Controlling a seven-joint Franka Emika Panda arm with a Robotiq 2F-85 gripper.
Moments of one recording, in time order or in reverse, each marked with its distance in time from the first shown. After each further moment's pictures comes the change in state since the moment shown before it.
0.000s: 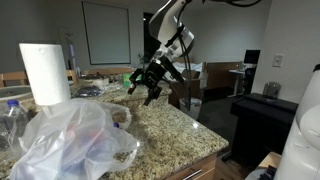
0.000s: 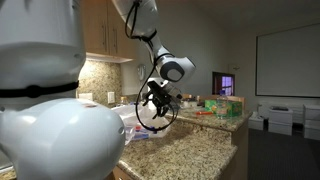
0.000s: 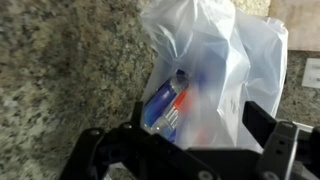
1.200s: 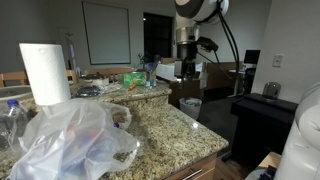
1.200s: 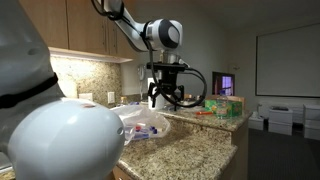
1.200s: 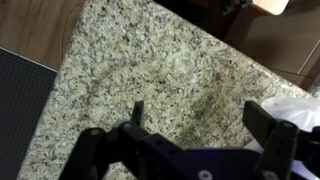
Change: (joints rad) arm -0.016 -0.404 -0.048 -0.140 -0.772 -0.159 0.099
